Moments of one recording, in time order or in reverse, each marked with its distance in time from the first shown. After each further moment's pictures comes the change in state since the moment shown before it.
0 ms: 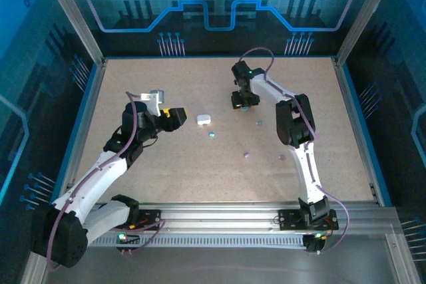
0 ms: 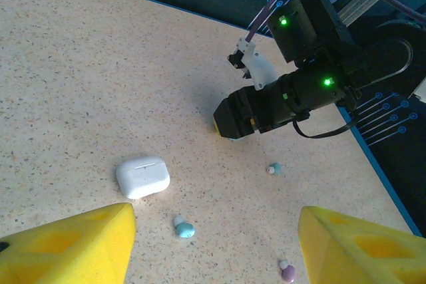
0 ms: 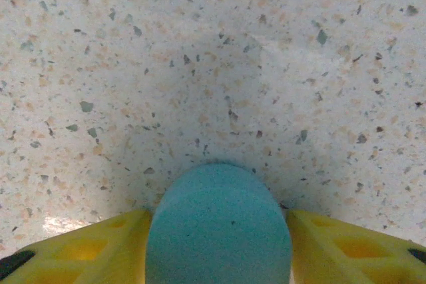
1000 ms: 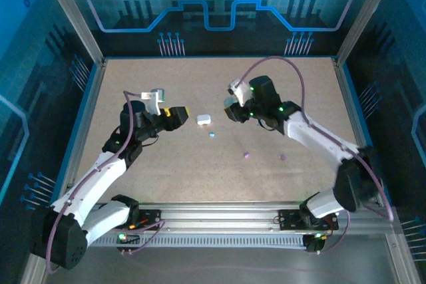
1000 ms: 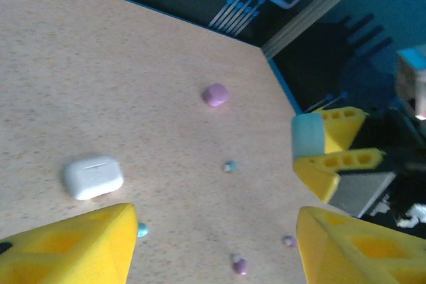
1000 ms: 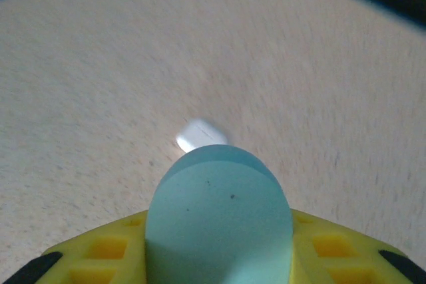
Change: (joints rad) left arm -0.003 -0.009 0.025 0.035 0.120 -0.101; right arm 0.149 -0.972 -0.887 0.628 -0.314 -0.362
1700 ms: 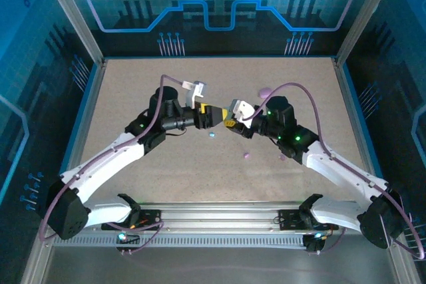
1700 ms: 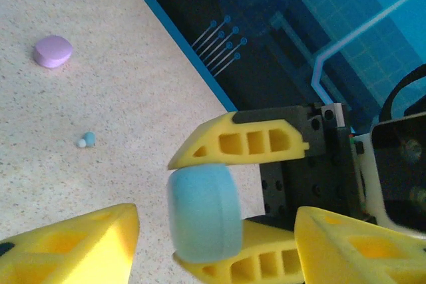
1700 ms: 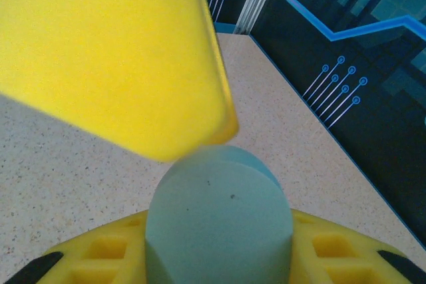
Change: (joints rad) left arm -0.305 0.243 0.290 -0.035 0.117 -0.003; right arm 0.076 -0.273 -0.255 0.240 -0.089 -0.341
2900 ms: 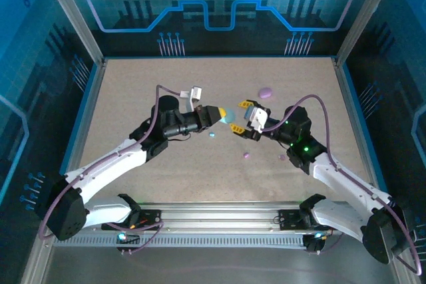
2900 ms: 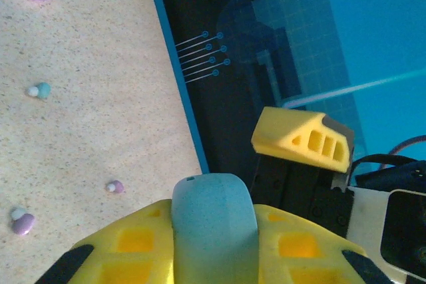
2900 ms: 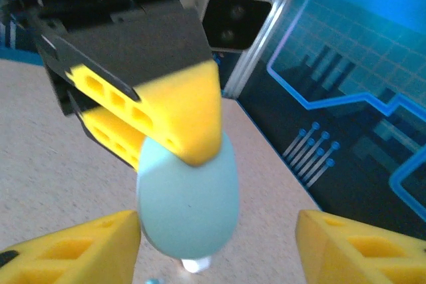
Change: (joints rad) left arm -0.026 -0.030 -0.137 0.206 -0.055 -0.485; right arm -0.114 -0.112 -0.194 0.328 -0.226 0.010
